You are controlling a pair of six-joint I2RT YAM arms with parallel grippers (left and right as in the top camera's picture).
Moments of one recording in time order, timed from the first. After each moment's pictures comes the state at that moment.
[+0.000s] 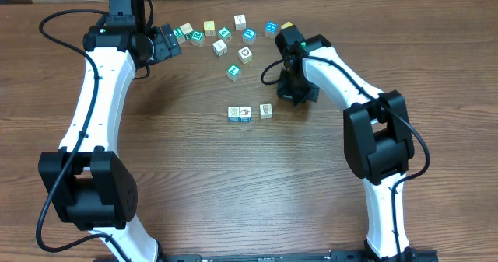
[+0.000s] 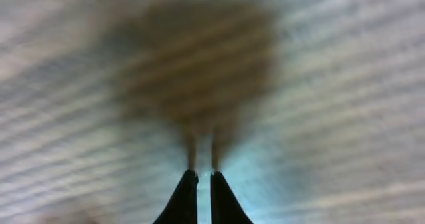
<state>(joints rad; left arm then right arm) -0.02 1.90 1.73 -0.87 -0.06 -0.41 0.38 2.29 1.83 -1.07 0.04 0.61</state>
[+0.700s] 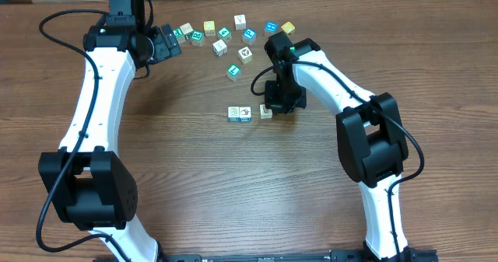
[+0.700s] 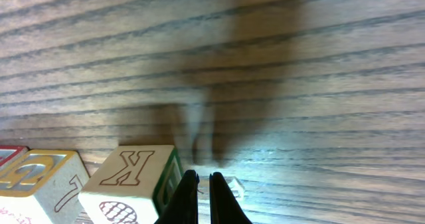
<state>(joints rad) -0.02 1.90 1.73 -0.87 -0.06 -0.41 0.43 2.29 1.83 -1.10 -0.15 0.48</state>
